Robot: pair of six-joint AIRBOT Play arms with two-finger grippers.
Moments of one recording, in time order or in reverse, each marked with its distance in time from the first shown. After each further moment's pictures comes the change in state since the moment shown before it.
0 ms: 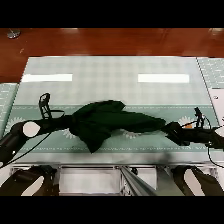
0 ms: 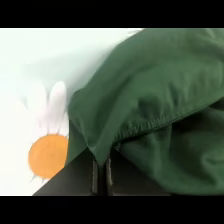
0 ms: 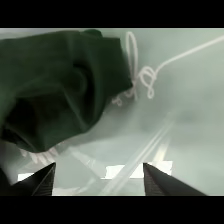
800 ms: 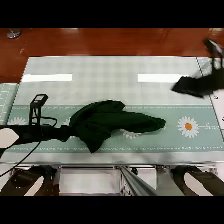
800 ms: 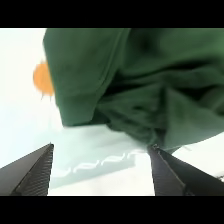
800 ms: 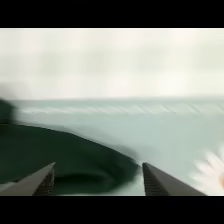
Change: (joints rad) left arm -0.025 0.286 0.115 0.175 -0.534 0.052; right arm 0.299 -0.225 0.792 -0.432 0.155 0.181
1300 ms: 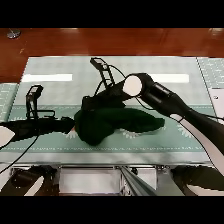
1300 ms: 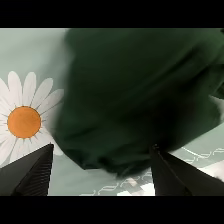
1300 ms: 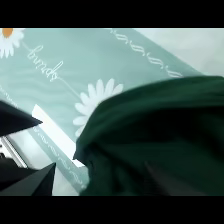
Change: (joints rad) left arm -0.002 0.000 0.055 -0.097 0.124 0.045; right arm 0.806 -0.474 0.303 0.336 -0.394 -0.008
